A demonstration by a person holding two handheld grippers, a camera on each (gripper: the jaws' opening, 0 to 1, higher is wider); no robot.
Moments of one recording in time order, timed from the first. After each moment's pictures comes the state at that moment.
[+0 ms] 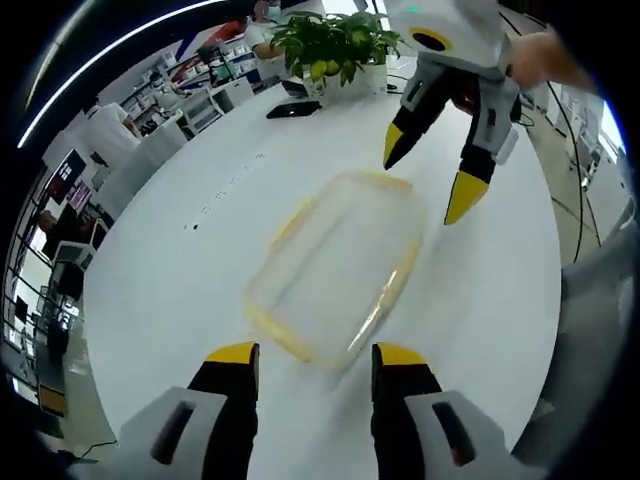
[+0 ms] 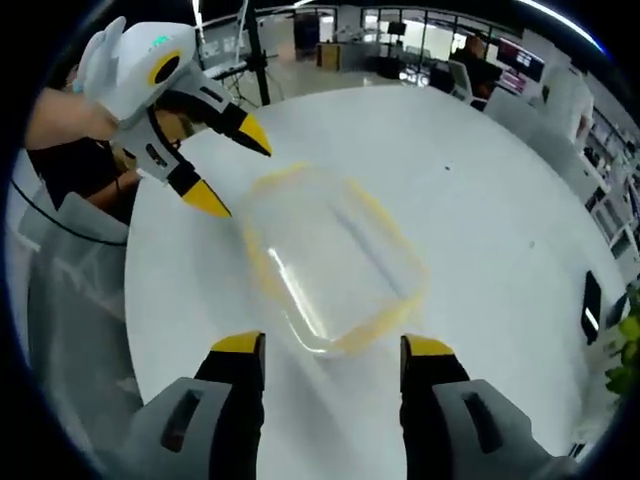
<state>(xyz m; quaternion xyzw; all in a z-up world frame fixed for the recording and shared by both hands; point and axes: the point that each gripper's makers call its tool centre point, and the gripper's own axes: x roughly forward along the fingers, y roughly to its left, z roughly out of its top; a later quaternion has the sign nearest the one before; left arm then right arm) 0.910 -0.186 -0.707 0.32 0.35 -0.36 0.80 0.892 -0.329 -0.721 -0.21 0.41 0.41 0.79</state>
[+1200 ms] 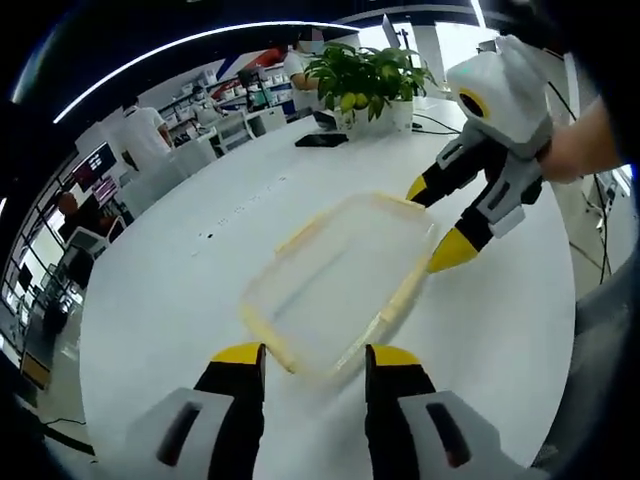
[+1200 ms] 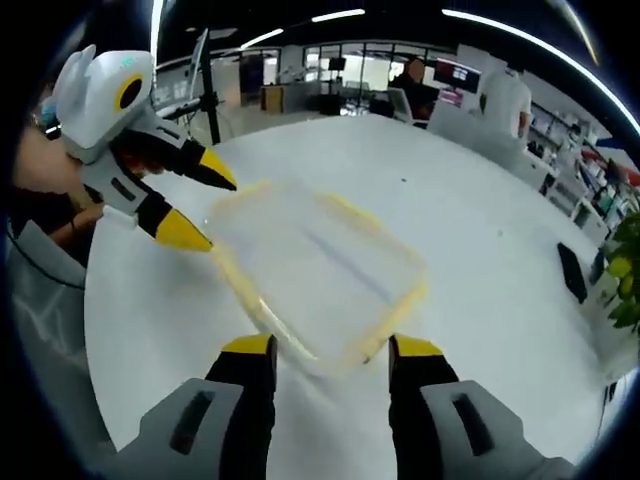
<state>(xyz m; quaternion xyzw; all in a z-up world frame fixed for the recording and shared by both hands) 0.908 -0.193 -0.717 0.26 0.29 -0.33 0.86 0.898 -0.322 -0.742 -0.15 0.33 0.31 0.88</state>
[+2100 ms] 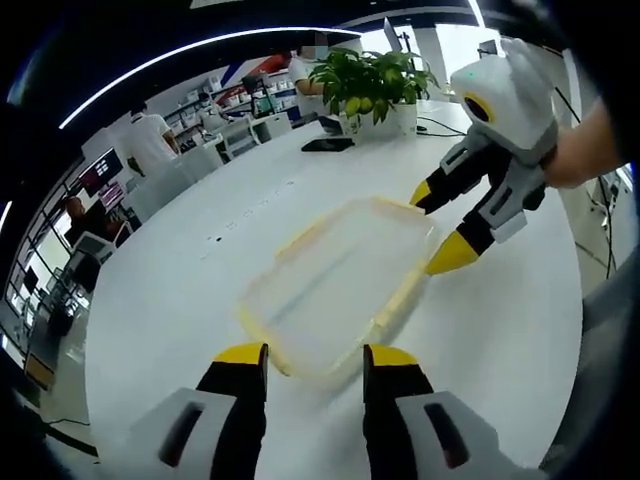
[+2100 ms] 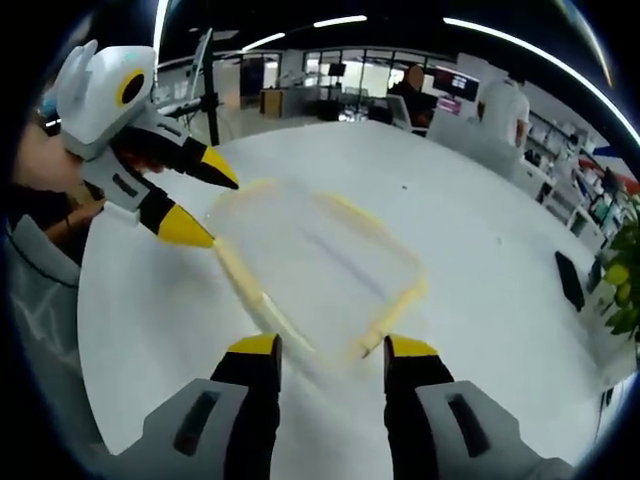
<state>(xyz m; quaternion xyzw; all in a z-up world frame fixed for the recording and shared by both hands) 0.914 -0.186 -0.715 0.26 0.27 -0.33 0.87 0.904 -0.313 -0.741 -0.16 0.32 0.31 0.88</state>
